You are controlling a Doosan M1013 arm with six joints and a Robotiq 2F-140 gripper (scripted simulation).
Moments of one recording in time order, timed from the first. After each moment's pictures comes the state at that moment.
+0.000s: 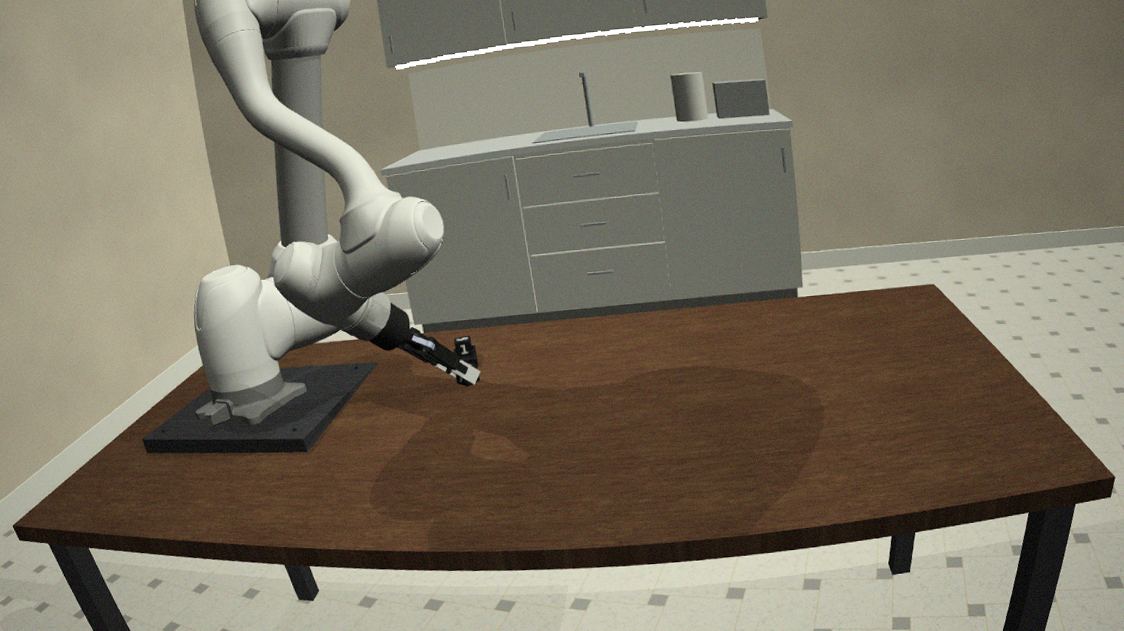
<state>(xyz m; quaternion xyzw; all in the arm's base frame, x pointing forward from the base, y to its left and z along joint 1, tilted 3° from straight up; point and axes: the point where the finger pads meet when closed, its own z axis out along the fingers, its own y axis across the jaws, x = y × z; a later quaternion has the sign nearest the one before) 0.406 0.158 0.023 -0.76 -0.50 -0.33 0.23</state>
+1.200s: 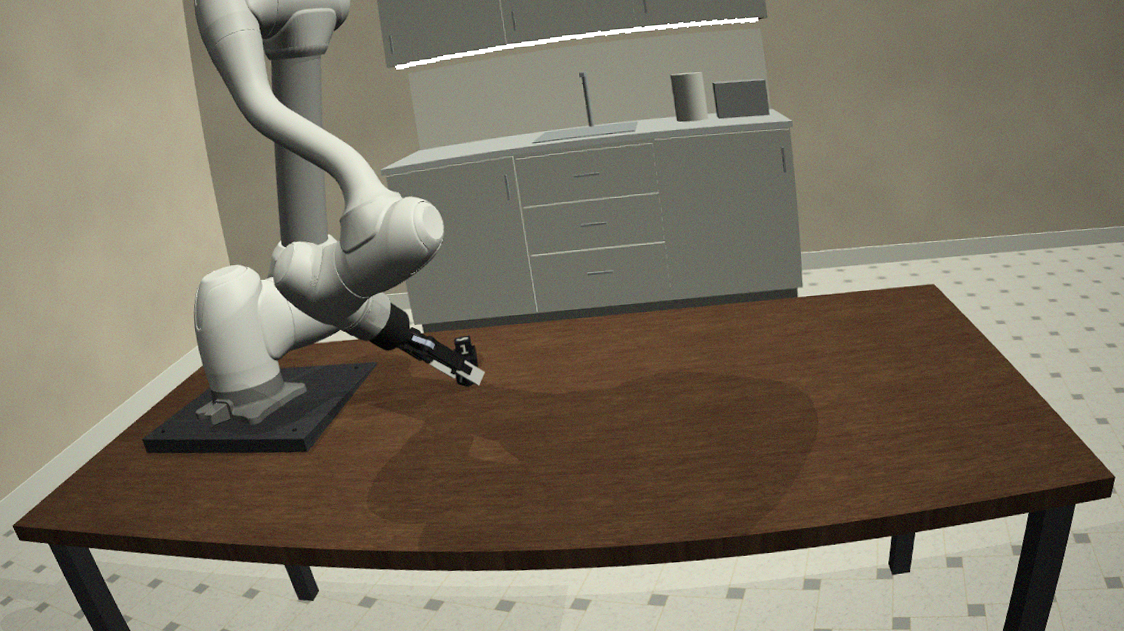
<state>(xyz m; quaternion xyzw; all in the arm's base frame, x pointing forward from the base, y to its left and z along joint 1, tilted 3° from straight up) 0.406 0.158 0.024 -0.76 -0.50 -0.33 0.23</state>
